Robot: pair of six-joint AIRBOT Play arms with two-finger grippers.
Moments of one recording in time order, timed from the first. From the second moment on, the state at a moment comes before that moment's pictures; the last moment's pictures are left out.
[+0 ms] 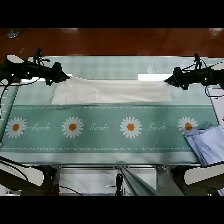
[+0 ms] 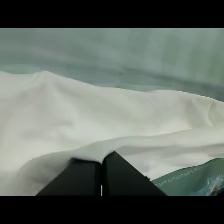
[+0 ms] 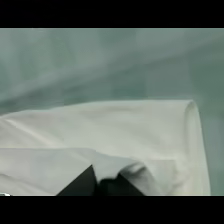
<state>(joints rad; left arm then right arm) 0.17 -1.78 1.48 0.75 -1.14 -1.41 -0.29 -1.73 1.37 -0.72 1.08 1.33</state>
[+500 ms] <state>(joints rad) 0.28 -1.75 1.58 1.03 -1.32 -1.51 -0.43 -1.77 1.45 -0.77 1.19 1.31</state>
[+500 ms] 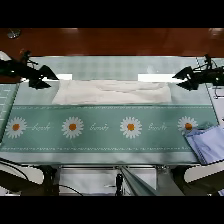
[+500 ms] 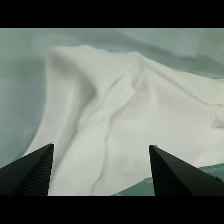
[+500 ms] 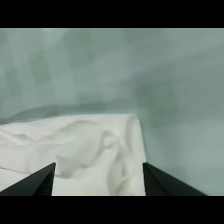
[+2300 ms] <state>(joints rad) -0.72 -1.81 1.61 0.83 -0.83 -1.51 -0.36 -0.89 1.04 -0.85 1.42 1.25</state>
